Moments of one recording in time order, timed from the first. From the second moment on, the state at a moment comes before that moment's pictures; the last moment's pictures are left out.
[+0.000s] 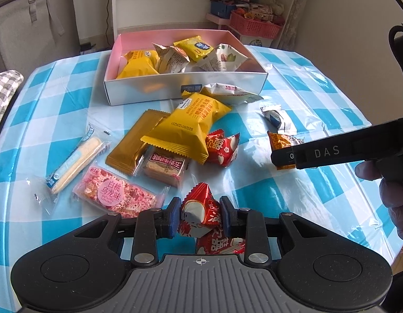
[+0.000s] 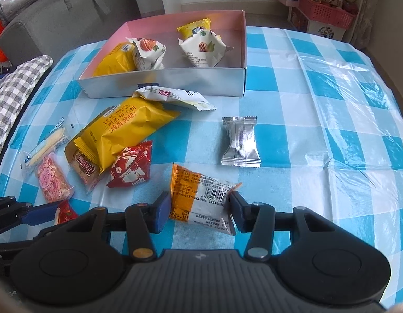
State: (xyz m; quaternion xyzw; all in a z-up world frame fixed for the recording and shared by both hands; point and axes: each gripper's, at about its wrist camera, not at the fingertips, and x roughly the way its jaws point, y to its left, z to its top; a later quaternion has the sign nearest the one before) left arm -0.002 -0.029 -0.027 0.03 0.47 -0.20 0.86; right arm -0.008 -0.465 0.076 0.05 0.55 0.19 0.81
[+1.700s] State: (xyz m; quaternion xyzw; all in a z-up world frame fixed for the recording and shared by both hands) left arm 0.183 -0.052 -0.013 -0.08 0.41 -0.13 0.90; right arm 0.113 -0.469 0.067 0.26 0.47 0.20 0.82
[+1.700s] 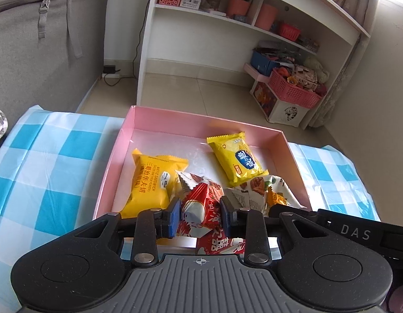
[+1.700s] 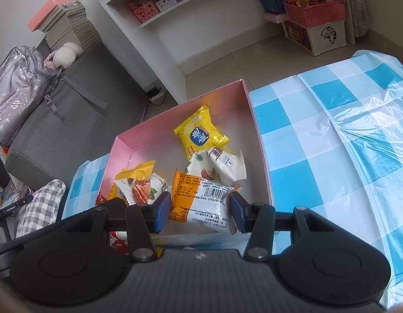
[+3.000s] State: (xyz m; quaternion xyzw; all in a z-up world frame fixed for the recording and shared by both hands) left arm 0.177 -0.067 -0.020 -0.03 0.39 -0.13 0.91; right arm 0.113 -0.494 0.075 0.29 0.45 0.17 0.83
